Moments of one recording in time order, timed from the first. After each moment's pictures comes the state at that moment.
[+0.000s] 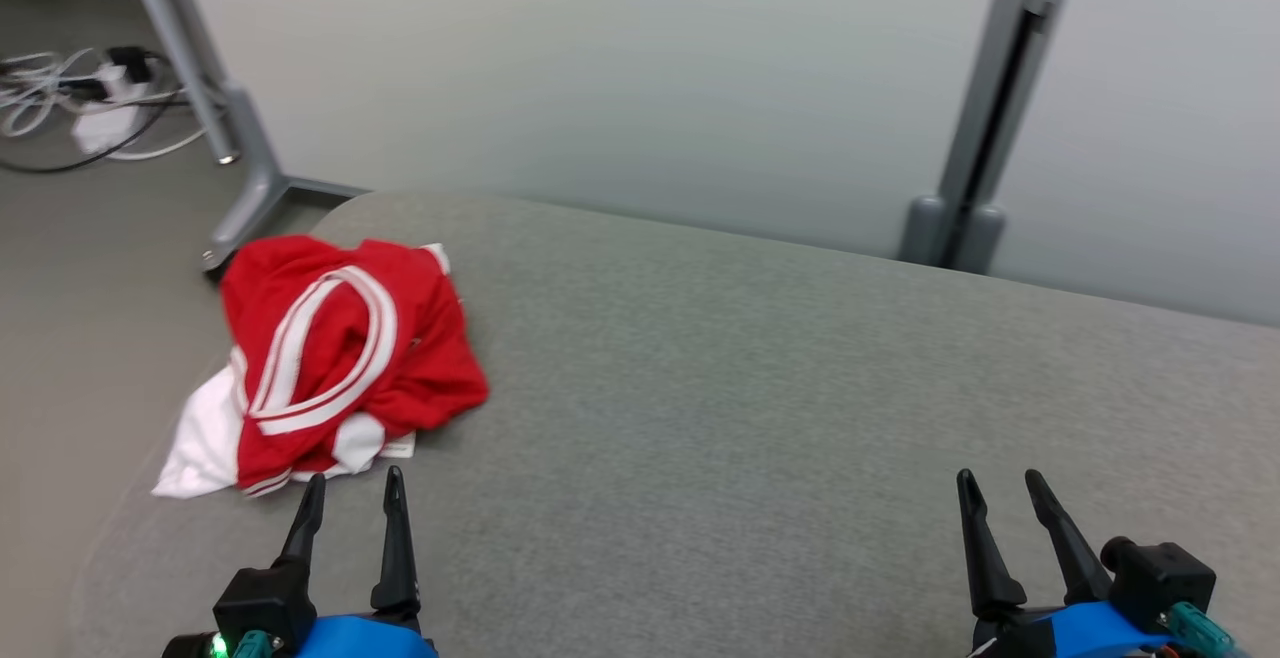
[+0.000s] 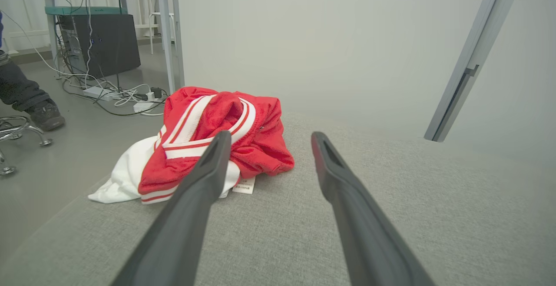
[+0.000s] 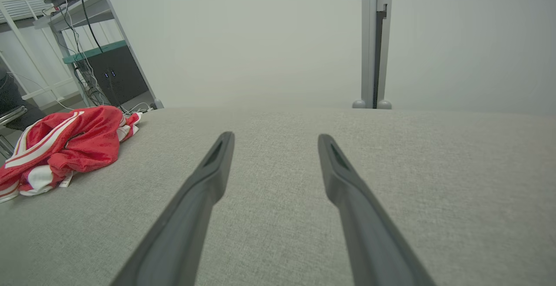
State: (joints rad) left arm 0.01 0.11 -0.14 0.29 -0.25 0.03 -0.25; right arm -0.02 -0.05 0.00 0.32 0.24 0.13 -0.25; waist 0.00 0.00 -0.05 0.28
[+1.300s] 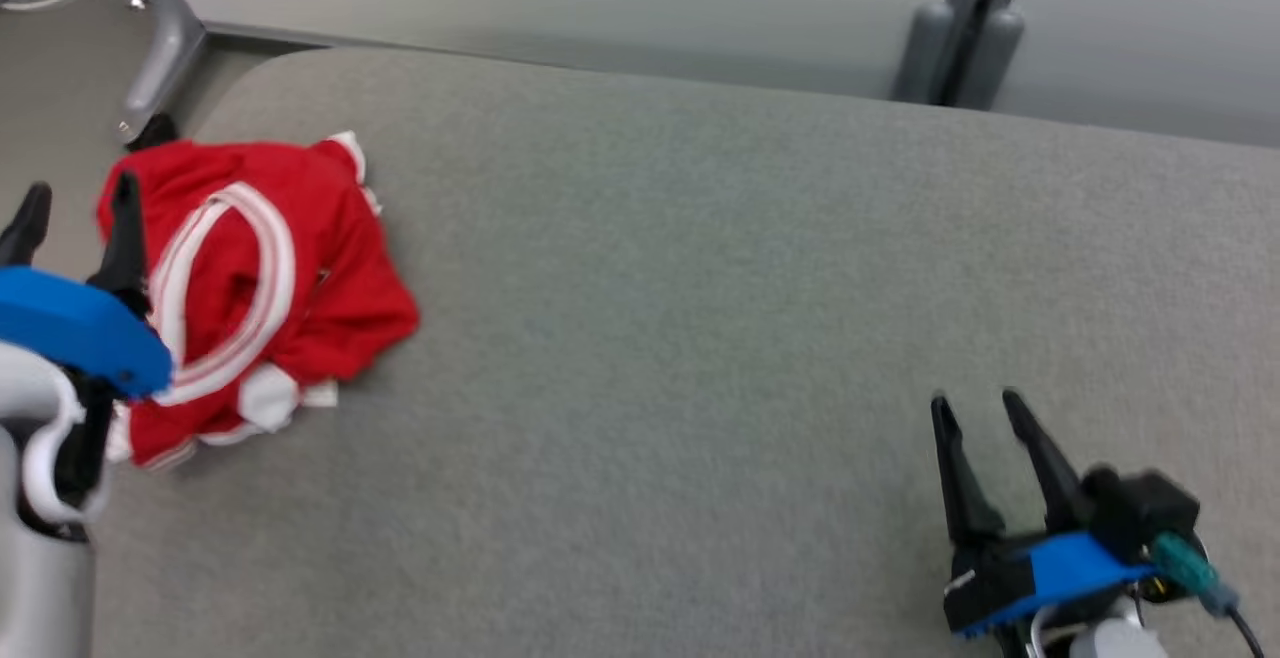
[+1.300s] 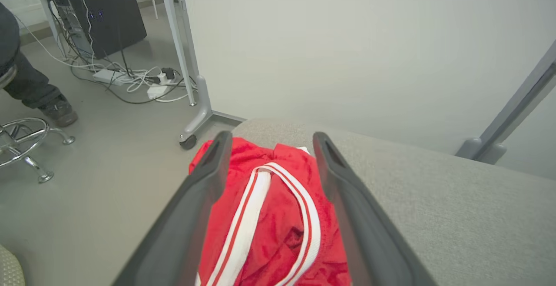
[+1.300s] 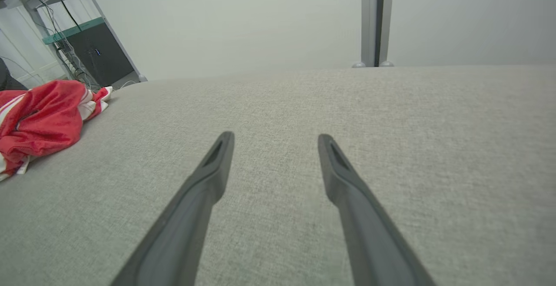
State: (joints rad) left arm -0.42 0.38 0.02 0.21 -0.46 -0.03 0.25; right arm -0.10 -0.05 0.04 0.27 0.21 0.13 -0.24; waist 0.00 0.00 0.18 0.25
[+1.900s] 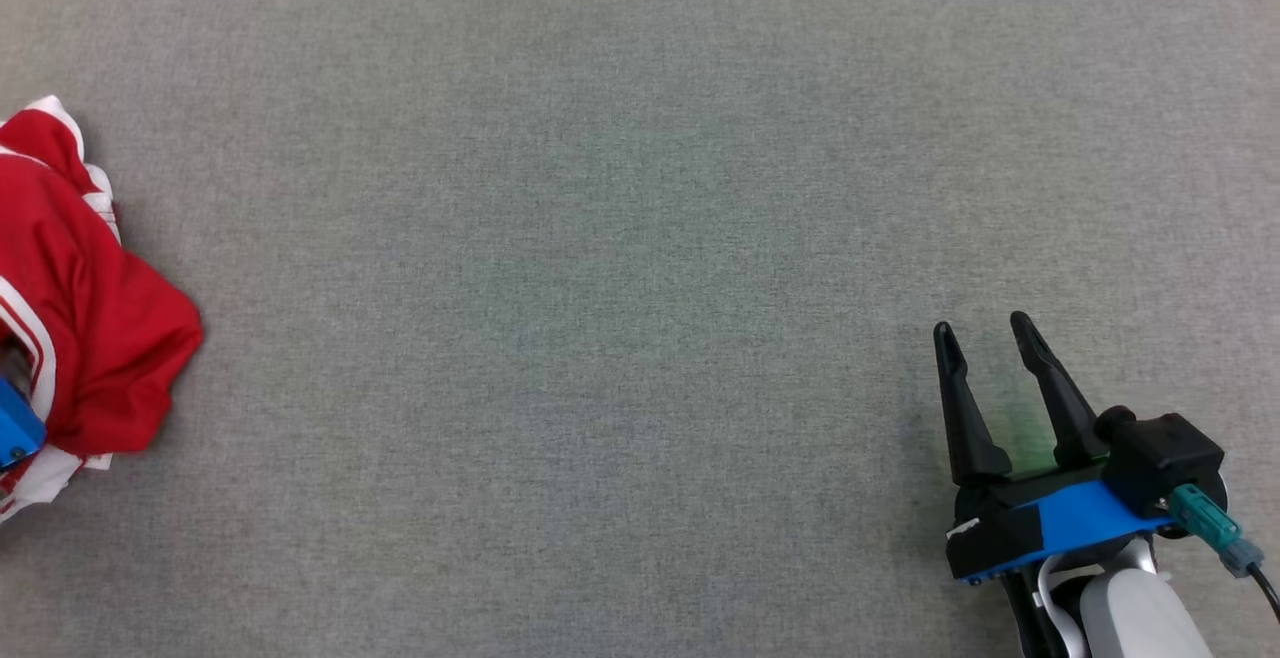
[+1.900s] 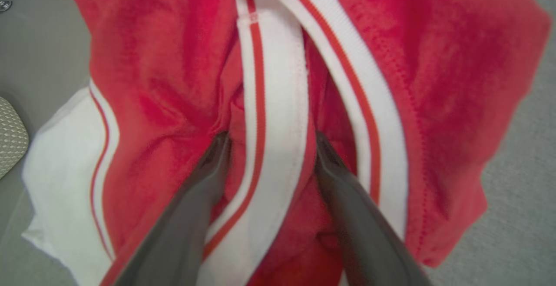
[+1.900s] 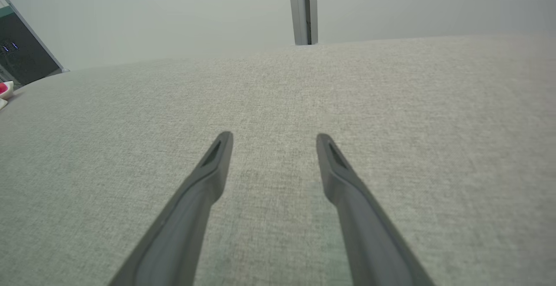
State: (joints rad) left arm -0.43 0.51 0.11 0.44 -0.57 0.05 0.62; right arm -0.16 -0.05 0.04 0.15 0.16 0.13 -0.20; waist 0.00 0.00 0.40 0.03
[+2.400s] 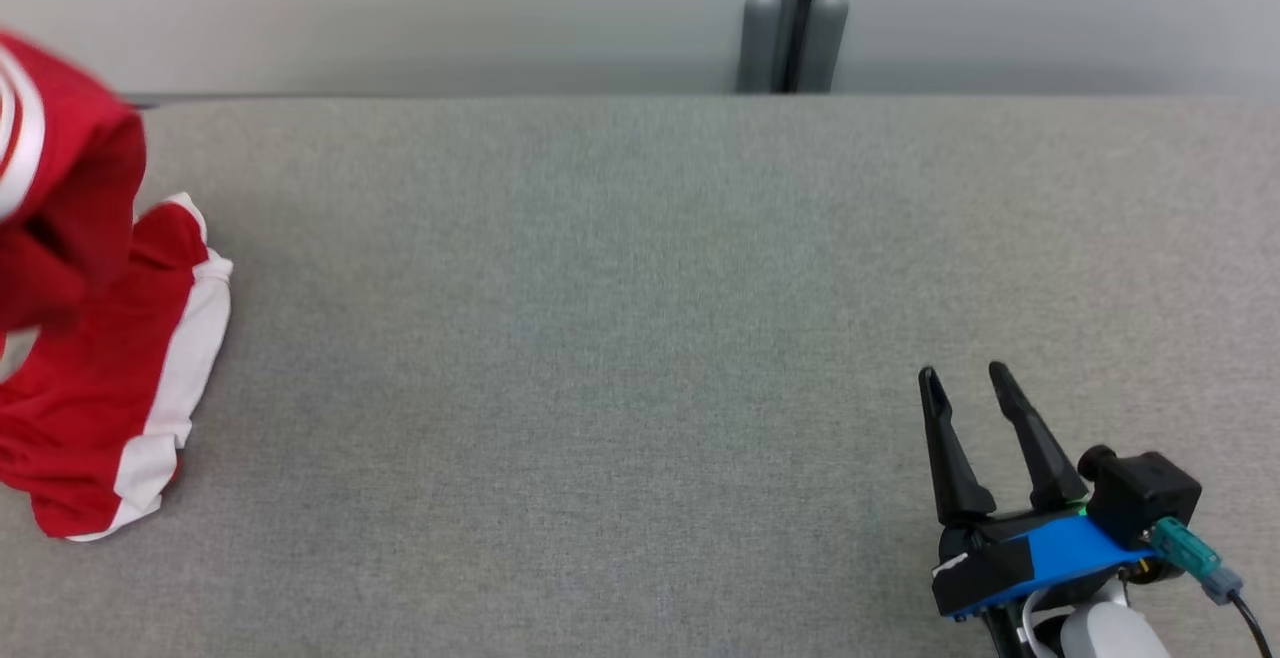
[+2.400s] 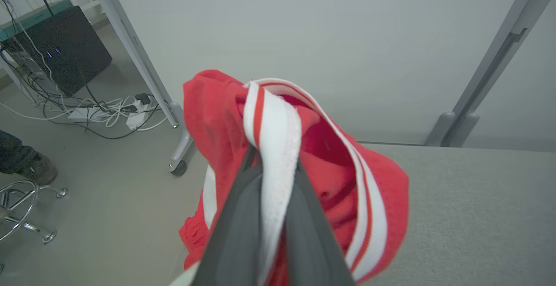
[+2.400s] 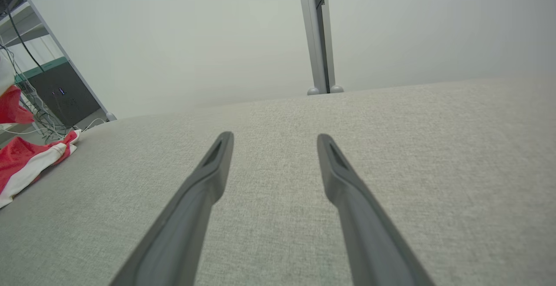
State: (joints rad) left arm -0.57 0.62 0.01 0.18 -0.50 -0.04 0.63; right arm -0.14 -0.05 0.06 0.24 0.25 0.13 -0.24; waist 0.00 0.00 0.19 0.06
